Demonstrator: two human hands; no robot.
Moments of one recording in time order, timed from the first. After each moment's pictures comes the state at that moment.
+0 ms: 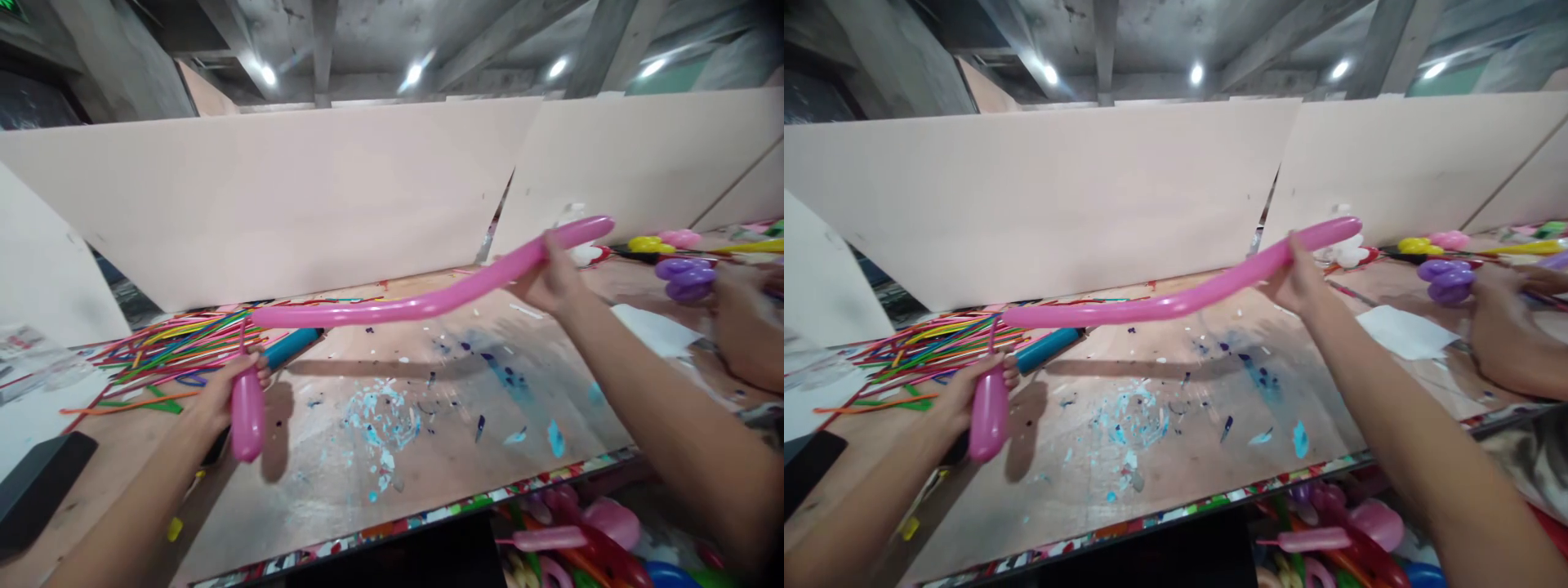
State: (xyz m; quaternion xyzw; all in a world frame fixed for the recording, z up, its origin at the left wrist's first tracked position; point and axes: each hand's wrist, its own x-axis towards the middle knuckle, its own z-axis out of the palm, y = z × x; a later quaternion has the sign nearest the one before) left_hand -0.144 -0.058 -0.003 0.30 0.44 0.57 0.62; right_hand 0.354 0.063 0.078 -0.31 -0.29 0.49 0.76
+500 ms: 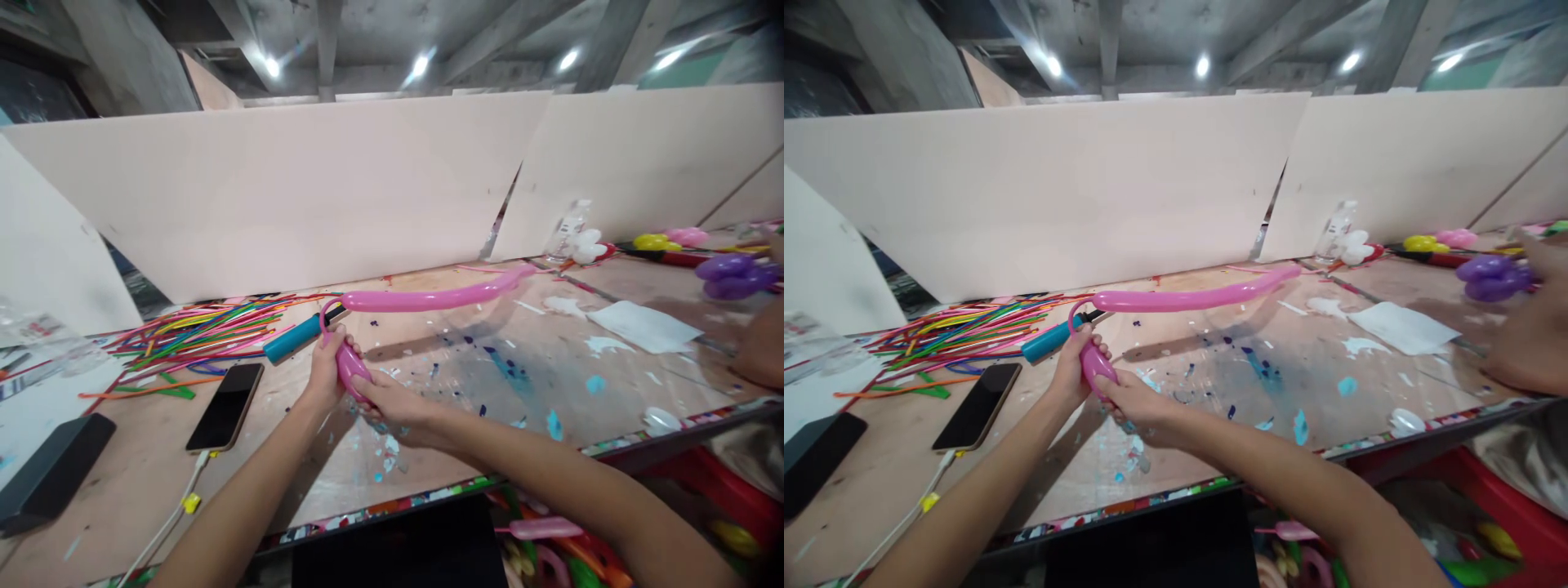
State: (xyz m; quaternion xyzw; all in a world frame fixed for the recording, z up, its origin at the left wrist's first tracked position) left_hand 0.009 -0.038 -0.017 0.31 0.31 0.68 0.58; right_hand 0.122 -0.059 -0.060 -0.28 -0.56 0.72 0.31
